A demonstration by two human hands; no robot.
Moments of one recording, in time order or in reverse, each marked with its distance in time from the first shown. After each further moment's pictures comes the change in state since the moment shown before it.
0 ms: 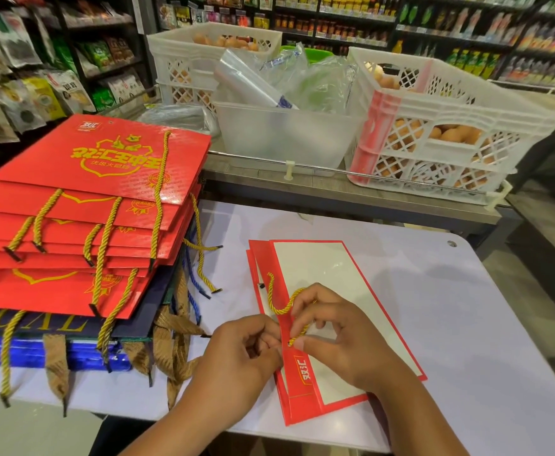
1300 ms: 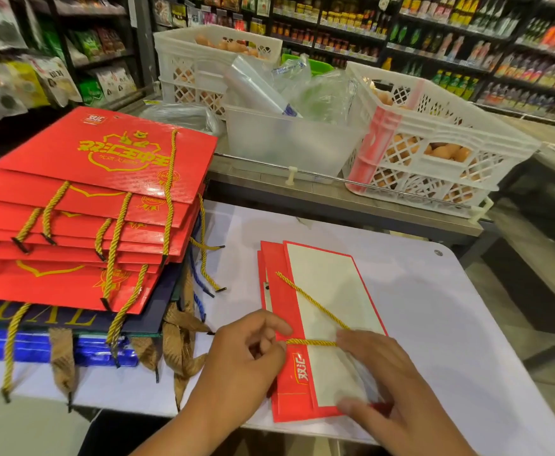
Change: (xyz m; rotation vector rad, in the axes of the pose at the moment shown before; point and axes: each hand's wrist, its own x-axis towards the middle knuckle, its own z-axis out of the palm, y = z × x) left_hand -0.013 0.012 -0.002 -0.155 0.076 -0.015; right_hand -0.091 -0.006 -0.015 -0.380 0.070 0.171
